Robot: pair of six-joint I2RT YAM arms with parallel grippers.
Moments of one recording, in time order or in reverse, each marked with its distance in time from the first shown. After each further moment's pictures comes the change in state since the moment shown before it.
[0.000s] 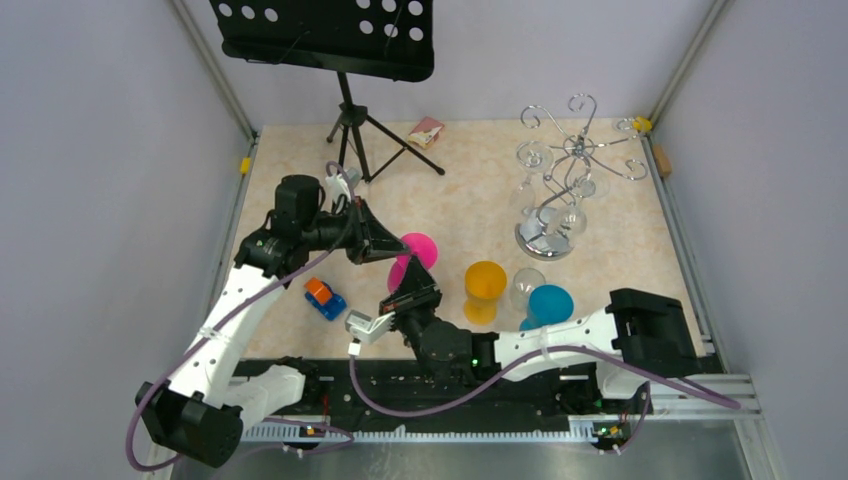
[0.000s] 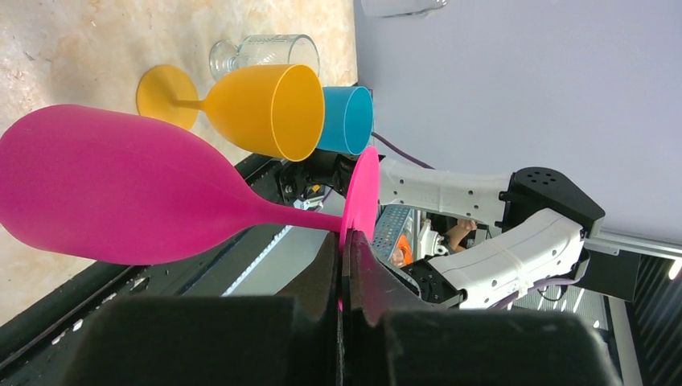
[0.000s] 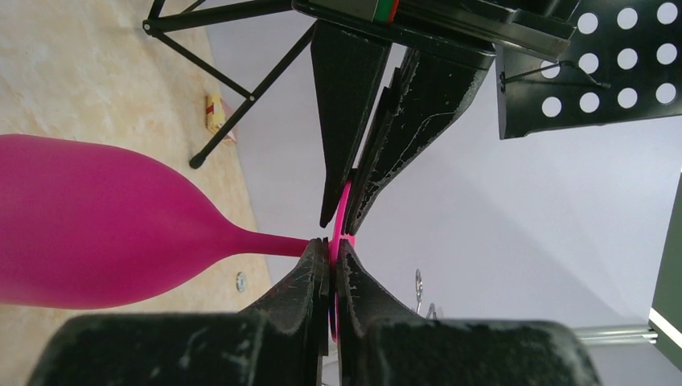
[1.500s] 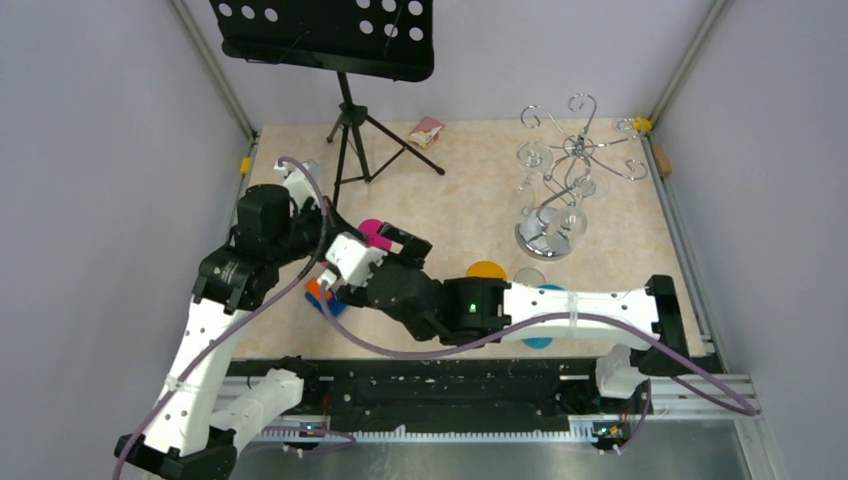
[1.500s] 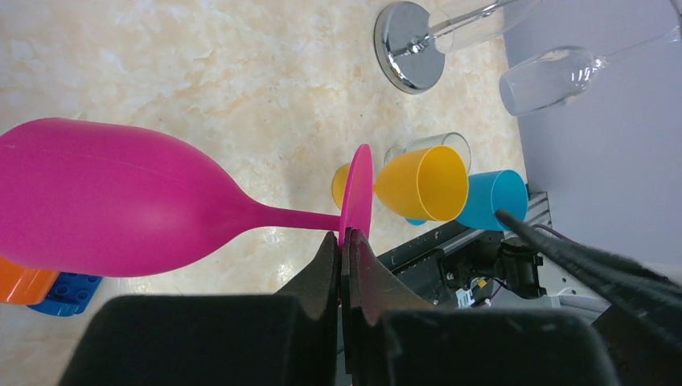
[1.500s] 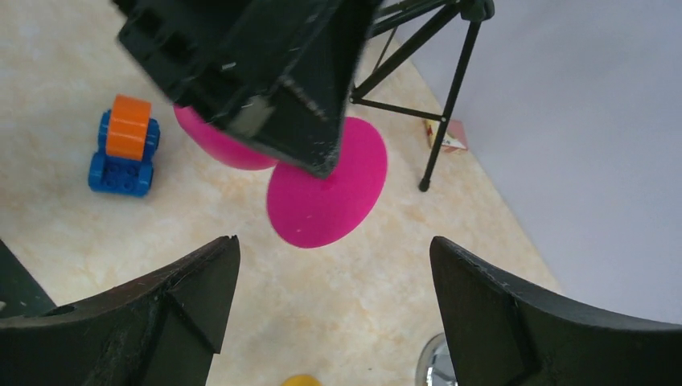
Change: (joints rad) left arm -0.004 -0.156 0.167 -0.275 -0.508 0.364; right arm -0.064 0.032 0.632 -1.111 -0.251 1.170
